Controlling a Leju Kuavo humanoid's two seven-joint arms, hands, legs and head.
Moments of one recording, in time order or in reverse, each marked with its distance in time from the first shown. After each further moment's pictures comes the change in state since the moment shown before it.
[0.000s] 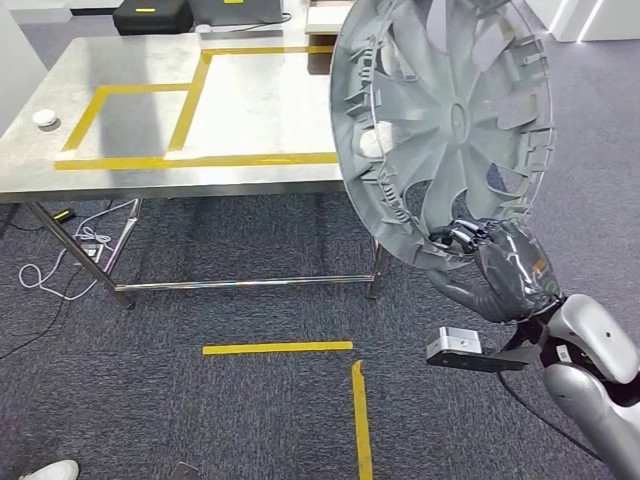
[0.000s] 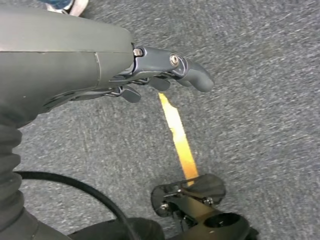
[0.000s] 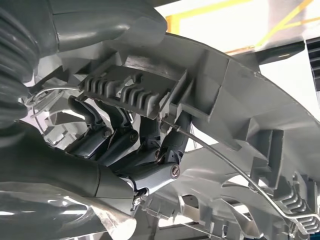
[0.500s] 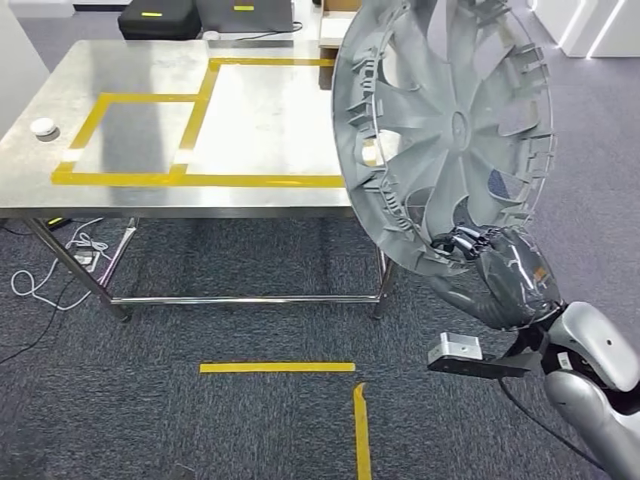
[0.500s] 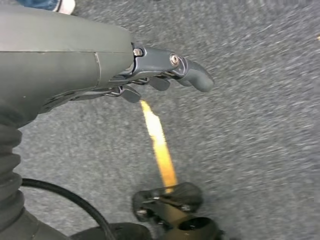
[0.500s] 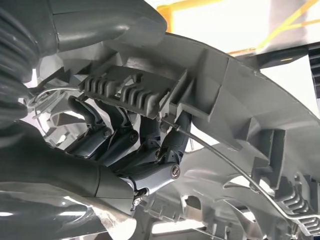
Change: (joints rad) left arm 0.010 -0.003 -0.001 0.000 0.000 0.000 -0.004; right arm 0.025 0.000 -0.003 0.000 0.009 0.000 0.002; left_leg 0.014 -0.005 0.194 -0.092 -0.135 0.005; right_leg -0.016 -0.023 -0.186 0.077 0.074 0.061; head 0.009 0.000
